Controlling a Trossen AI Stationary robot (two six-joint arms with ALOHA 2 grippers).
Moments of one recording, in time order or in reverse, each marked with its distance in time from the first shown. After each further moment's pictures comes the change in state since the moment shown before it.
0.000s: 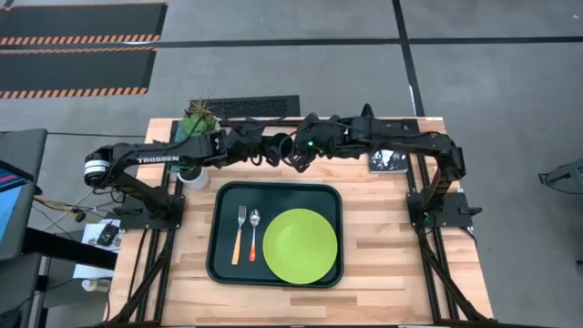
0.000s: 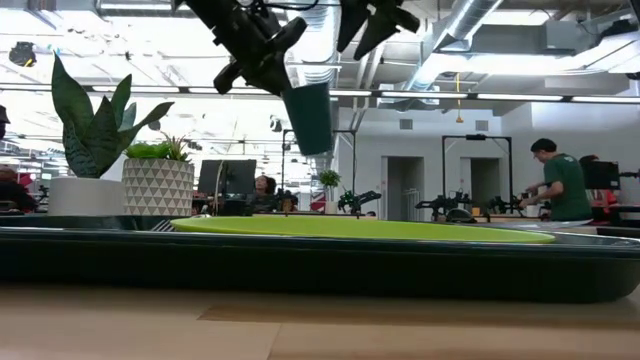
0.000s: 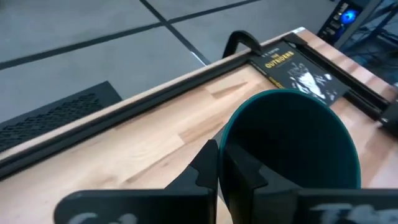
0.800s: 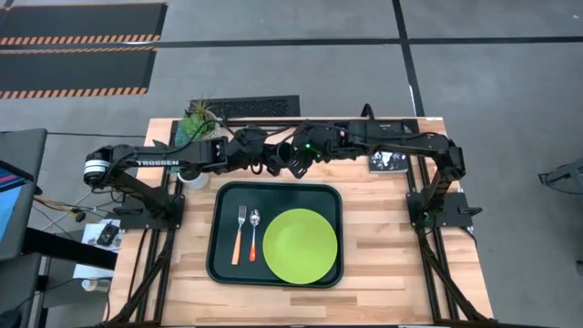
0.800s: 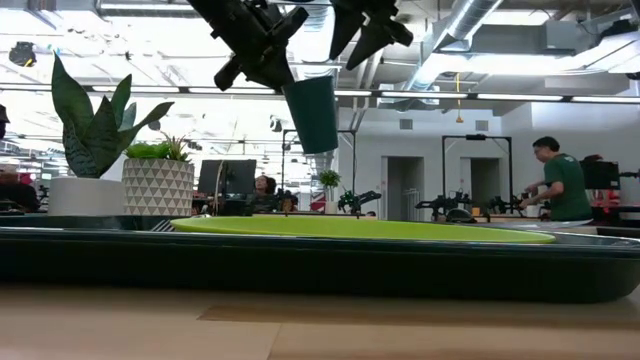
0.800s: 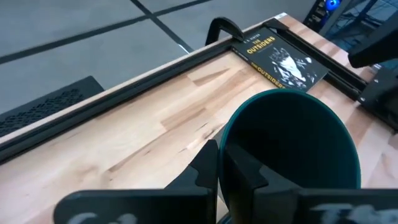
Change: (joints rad) left arm -0.070 0.000 0.000 -0.023 0.002 -0.014; right arm 0.002 -0.001 -0.067 0.072 -0.122 0.002
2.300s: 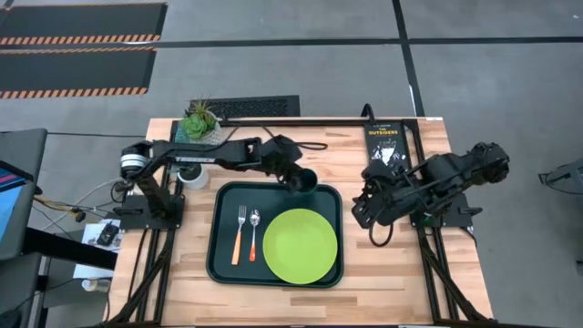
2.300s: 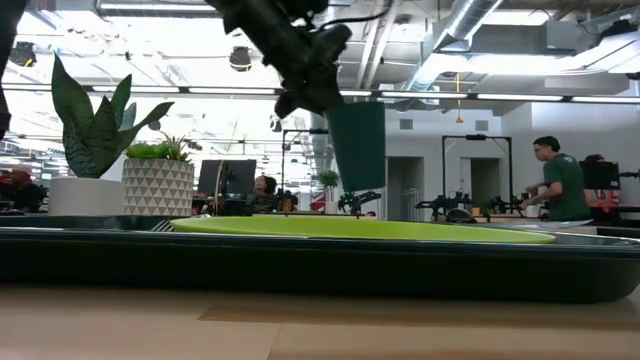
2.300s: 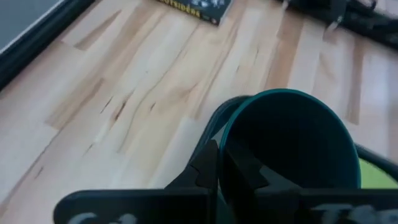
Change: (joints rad) left arm 0.004 0.307 0.207 -0.021 0.390 0.261; right arm 0.544 -0.288 0.002 -0.558 0.127 0.654
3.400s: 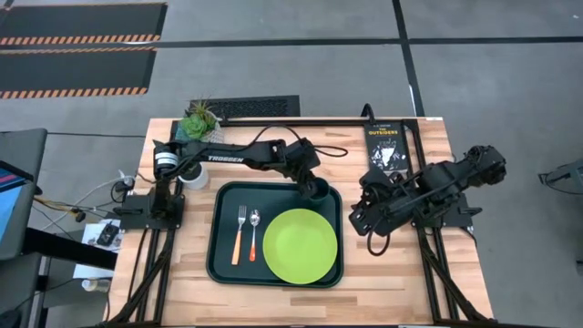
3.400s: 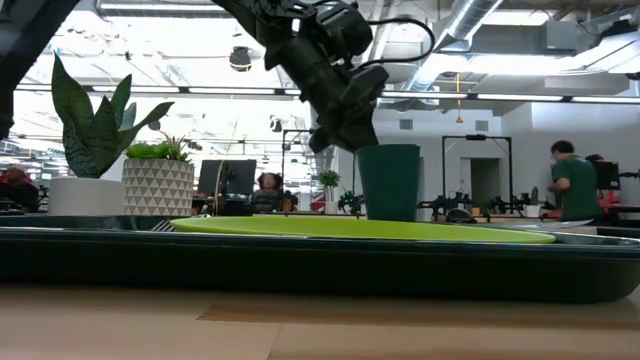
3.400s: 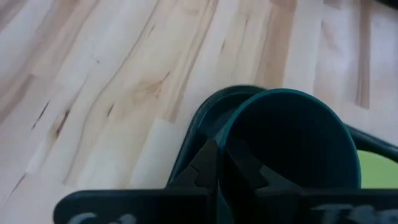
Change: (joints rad) left arm 0.017 0.275 0.202 -0.038 0.136 0.072; right arm 0.046 0.026 -0.001 0.000 0.001 0.076
